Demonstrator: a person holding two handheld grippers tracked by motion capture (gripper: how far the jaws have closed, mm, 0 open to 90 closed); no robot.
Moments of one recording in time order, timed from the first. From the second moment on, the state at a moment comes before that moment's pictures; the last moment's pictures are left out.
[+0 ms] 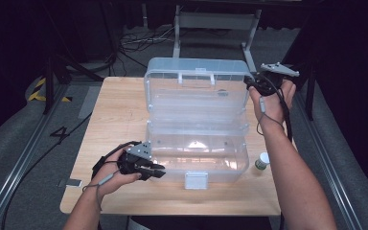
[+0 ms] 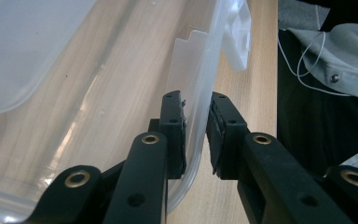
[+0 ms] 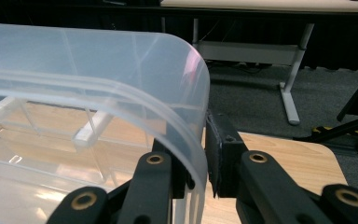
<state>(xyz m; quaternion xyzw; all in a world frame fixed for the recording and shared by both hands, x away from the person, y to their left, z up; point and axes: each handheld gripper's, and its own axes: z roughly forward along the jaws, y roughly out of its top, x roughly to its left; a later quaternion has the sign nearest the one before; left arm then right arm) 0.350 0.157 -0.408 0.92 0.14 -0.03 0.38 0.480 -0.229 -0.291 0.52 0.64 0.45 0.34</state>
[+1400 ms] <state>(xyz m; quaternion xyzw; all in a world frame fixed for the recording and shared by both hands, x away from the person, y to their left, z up) 0.352 0.151 -0.416 0.92 0.13 -0.03 0.37 0.519 -0.228 -0.306 0.53 0.63 0.45 0.35</state>
